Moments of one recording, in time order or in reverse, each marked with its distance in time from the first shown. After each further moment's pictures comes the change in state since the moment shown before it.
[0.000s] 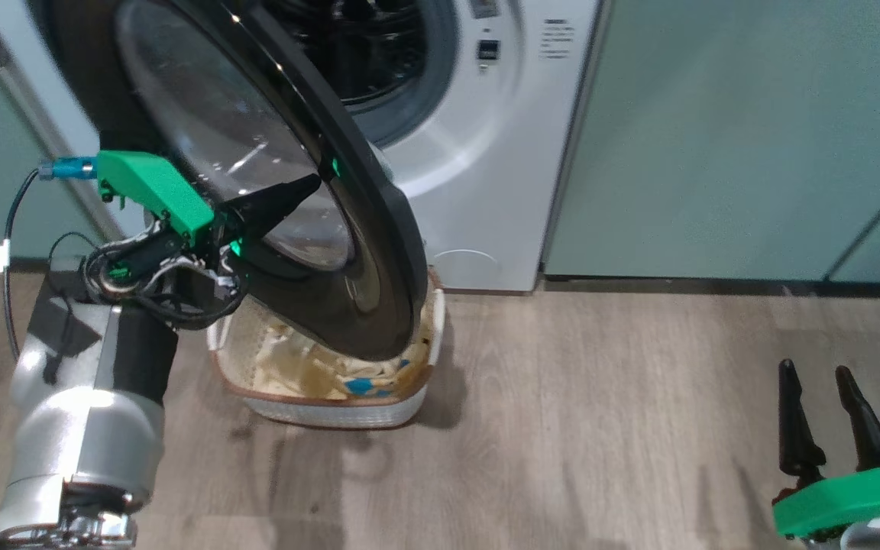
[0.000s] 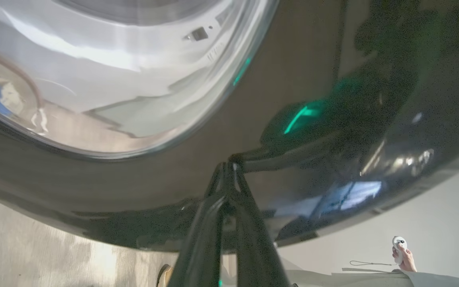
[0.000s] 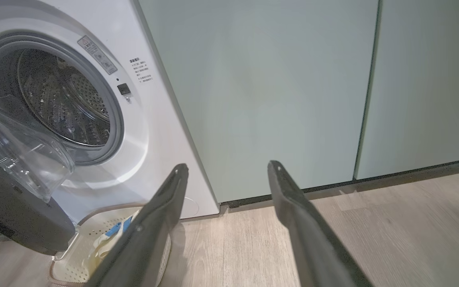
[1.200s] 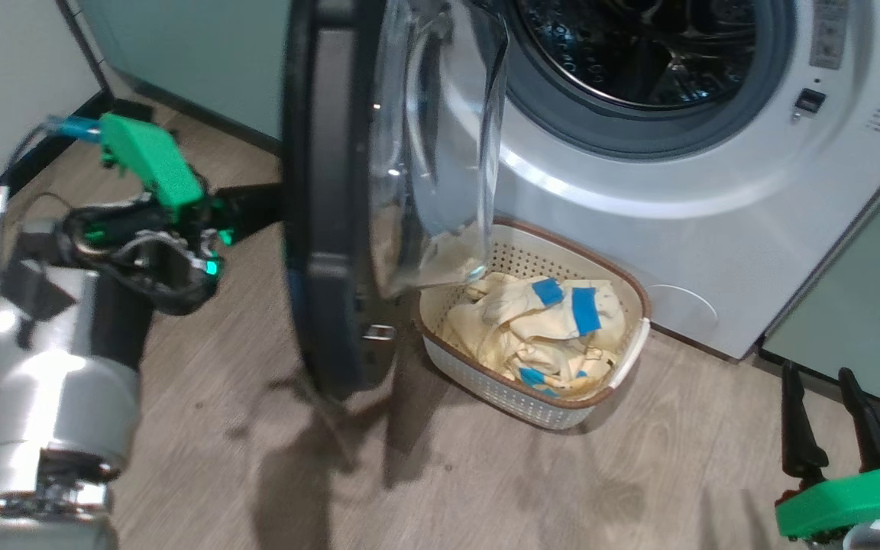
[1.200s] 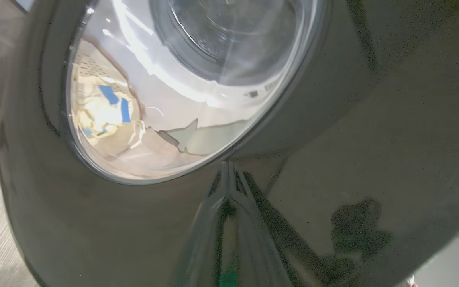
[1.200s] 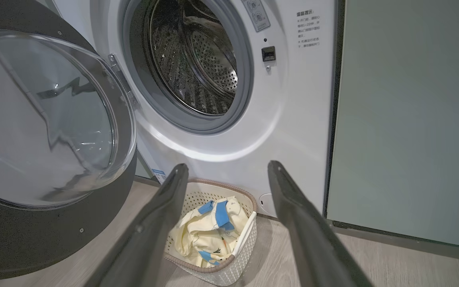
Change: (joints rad) left arm -0.093 0.059 -0.047 0.069 -0.018 0.031 0.214; right arm 0.002 -0.005 -0.001 0.003 0.000 0.000 0.000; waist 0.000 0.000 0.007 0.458
